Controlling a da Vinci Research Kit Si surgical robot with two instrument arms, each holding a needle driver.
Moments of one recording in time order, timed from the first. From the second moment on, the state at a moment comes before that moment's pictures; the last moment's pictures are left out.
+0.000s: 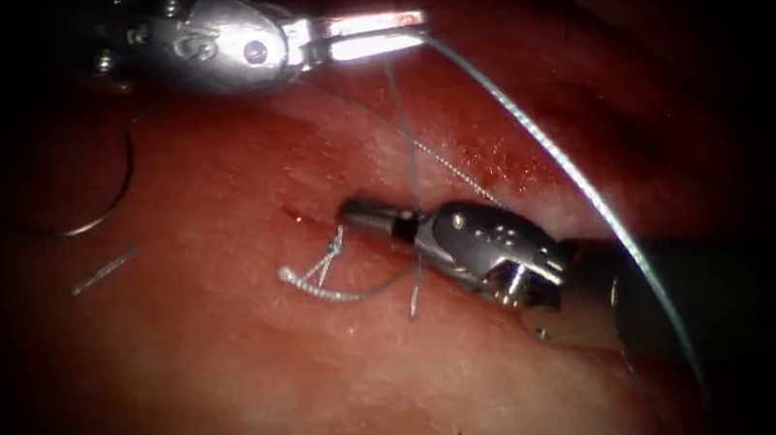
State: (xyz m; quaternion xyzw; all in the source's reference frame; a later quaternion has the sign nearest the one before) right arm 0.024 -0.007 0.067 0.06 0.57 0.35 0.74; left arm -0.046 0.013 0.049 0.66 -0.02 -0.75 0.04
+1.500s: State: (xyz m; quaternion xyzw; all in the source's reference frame) right arm 0.015 -0.007 0.063 0.02 0.57 0.37 0.74; left arm -0.024 0.006 0.041 0.59 0.20 -0.78 -0.07
